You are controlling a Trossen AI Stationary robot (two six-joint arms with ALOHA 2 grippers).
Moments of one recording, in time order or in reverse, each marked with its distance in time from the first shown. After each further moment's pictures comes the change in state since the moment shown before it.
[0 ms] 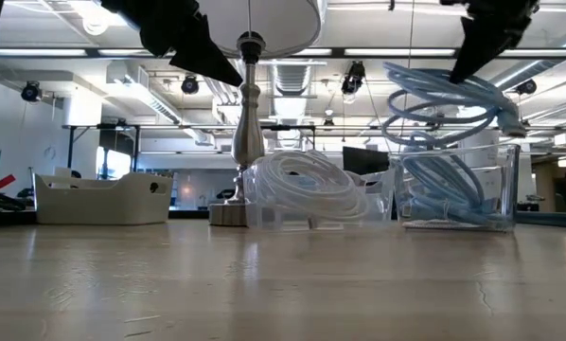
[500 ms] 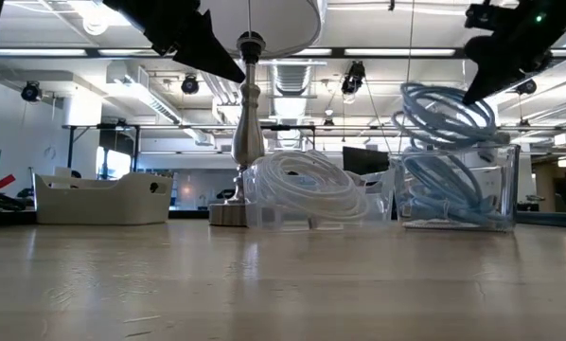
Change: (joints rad) left arm 0.000 0.000 0.000 0.021 0.000 -0.039; right arm -0.080 -0.248 -0.282 0.012 0.333 0.100
